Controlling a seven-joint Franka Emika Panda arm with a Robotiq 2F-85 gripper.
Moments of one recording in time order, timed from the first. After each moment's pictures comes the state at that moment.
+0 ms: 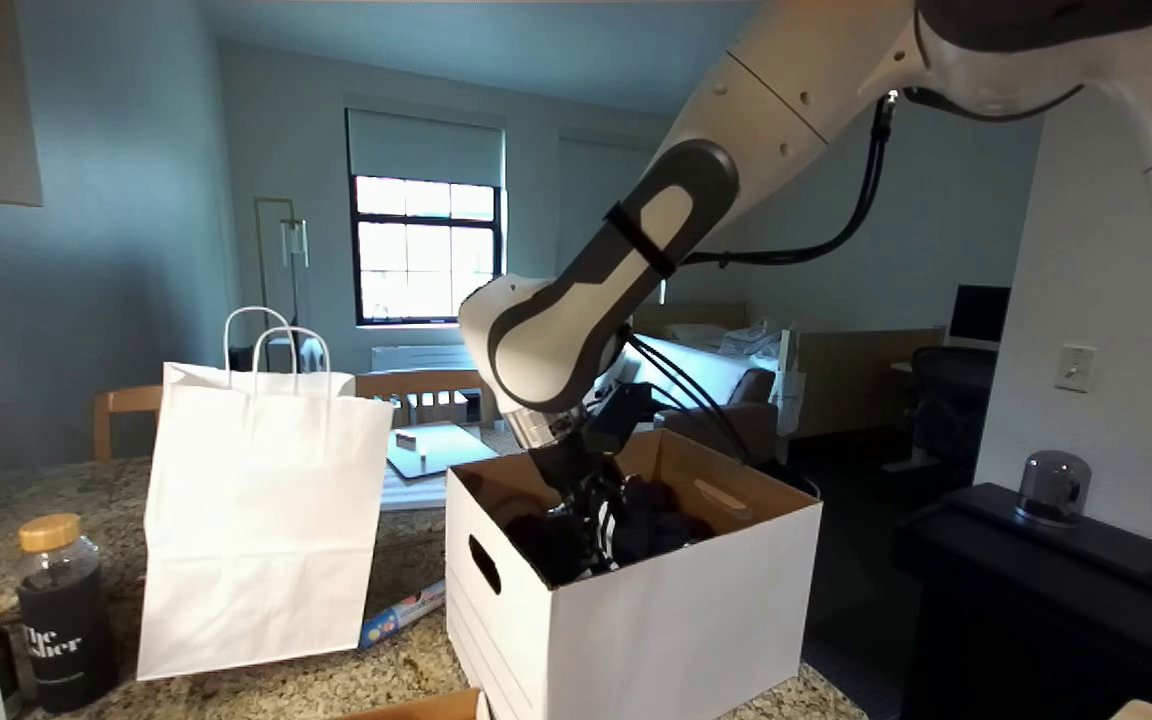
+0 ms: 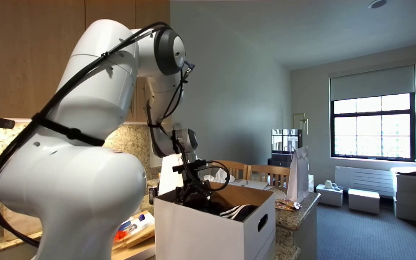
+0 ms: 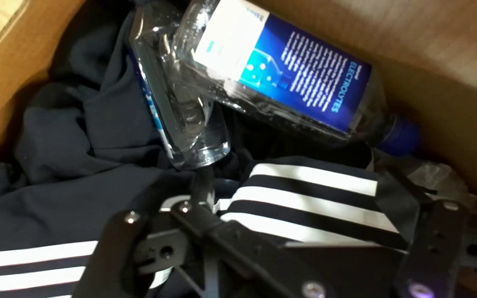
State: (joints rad) arm 0.27 0.33 0.17 -2.07 -0.38 1.98 0.01
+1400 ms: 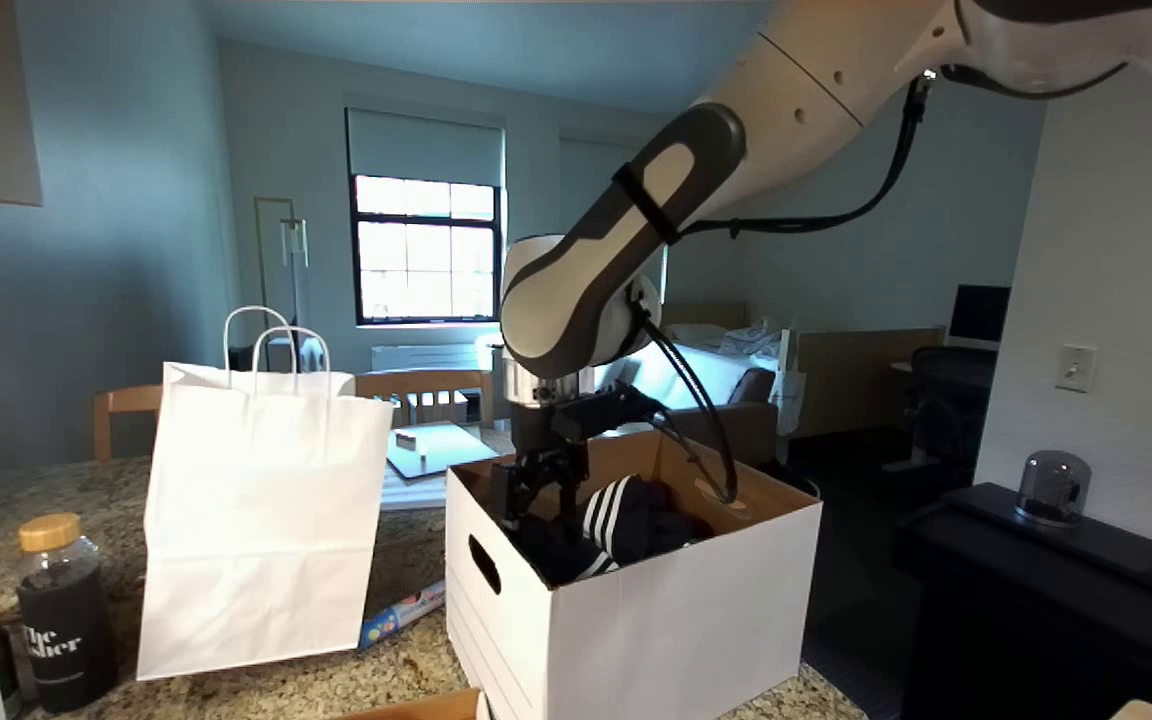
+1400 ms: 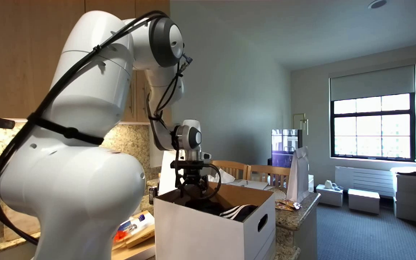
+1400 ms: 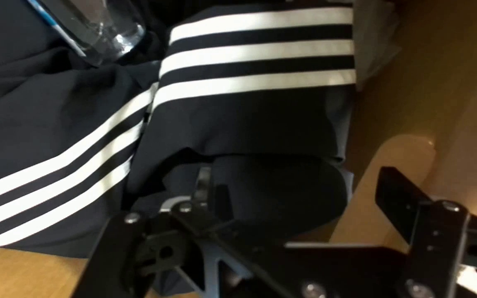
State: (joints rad) arm 0.23 0.26 0.17 -2.14 -0.07 2.37 0.05
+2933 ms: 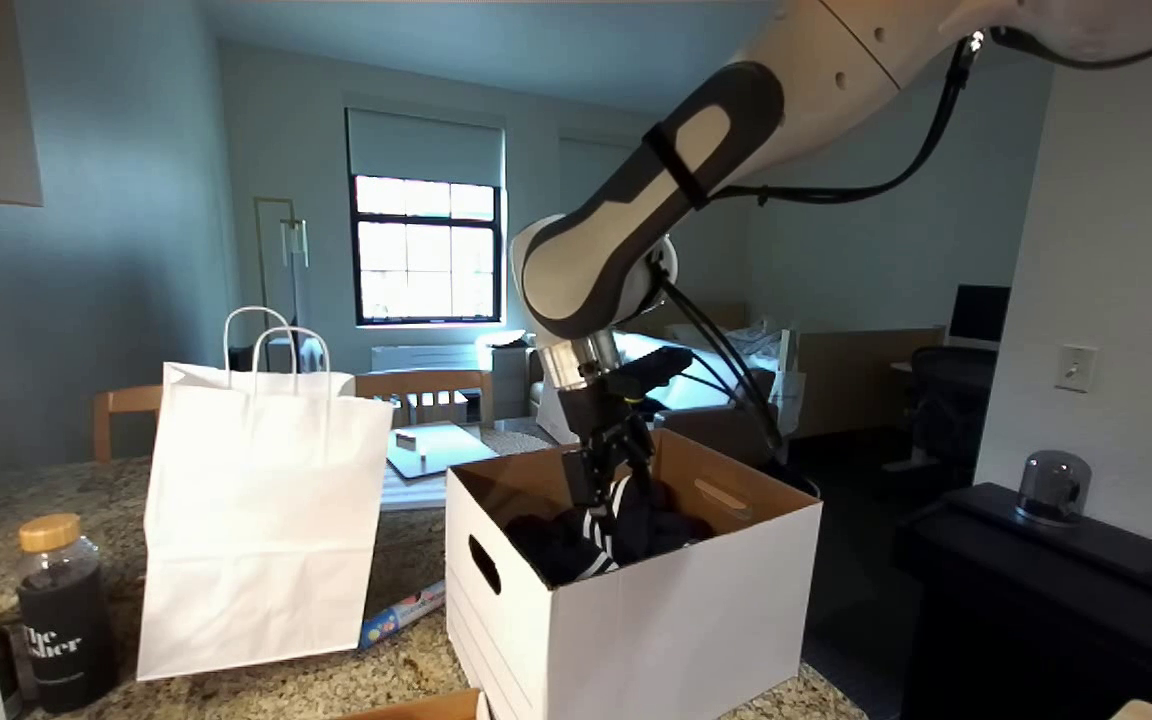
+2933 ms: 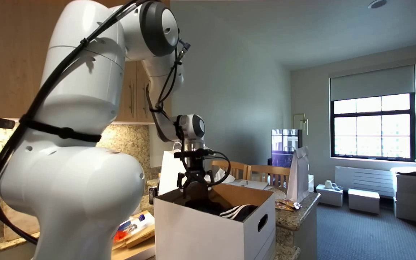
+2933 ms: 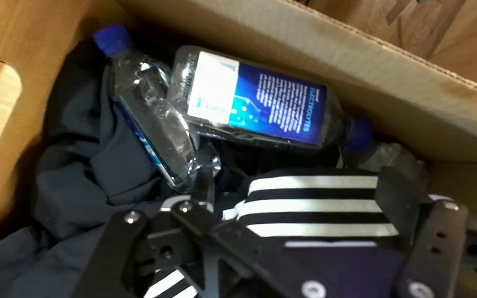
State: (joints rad) arm 0.22 0.17 0.14 -2.13 -0.18 1.96 0.00
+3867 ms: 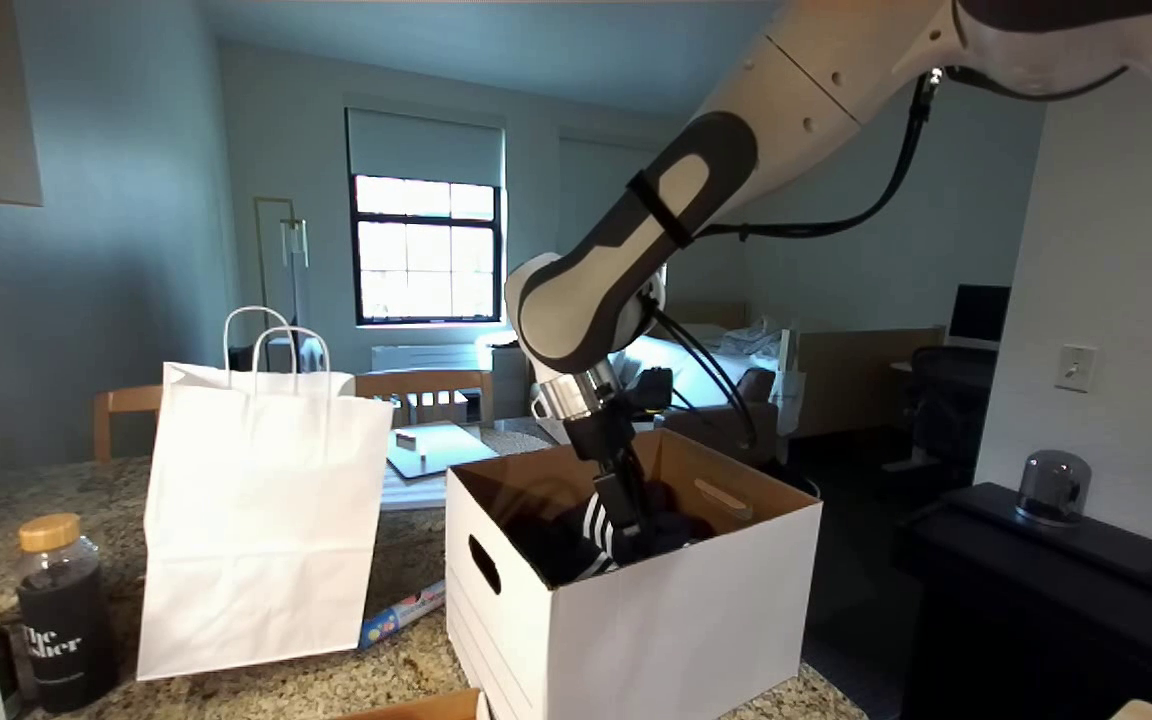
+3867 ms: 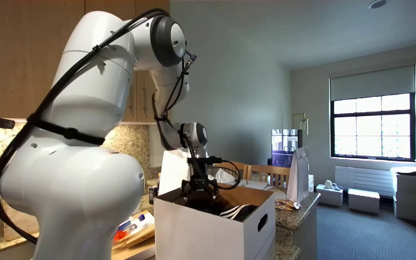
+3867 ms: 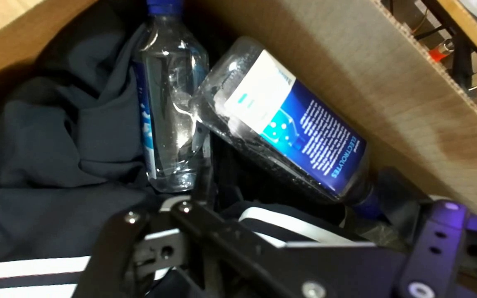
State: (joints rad) arm 0.21 0.26 0.14 -2.09 -0.26 1.92 -0.39
